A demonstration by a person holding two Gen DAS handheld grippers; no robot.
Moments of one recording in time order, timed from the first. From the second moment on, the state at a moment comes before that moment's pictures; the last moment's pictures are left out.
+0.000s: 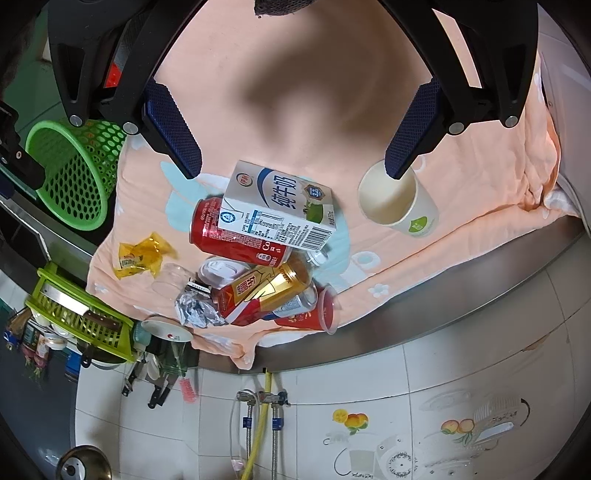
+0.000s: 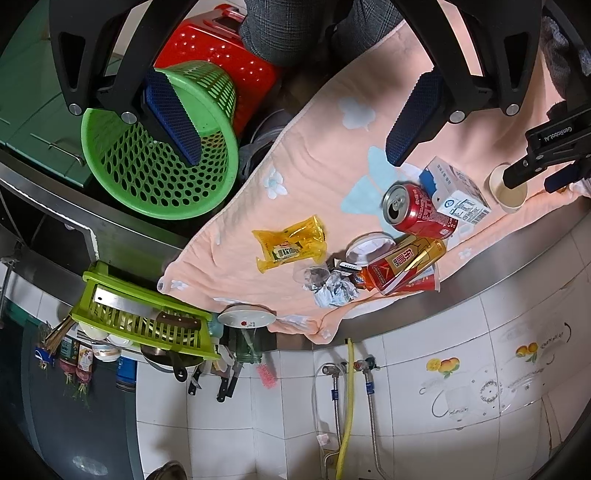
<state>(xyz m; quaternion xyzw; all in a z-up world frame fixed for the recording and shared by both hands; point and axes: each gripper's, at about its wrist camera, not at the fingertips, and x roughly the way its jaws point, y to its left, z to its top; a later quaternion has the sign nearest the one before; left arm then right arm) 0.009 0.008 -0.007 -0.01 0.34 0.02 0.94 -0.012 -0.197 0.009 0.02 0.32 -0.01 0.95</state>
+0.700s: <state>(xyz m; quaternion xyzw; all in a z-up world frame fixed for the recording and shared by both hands) 0.017 0.011 -0.010 -0.01 0.35 0.03 0.94 -0.004 -0.196 0.008 0.02 0.33 0.00 0.95</state>
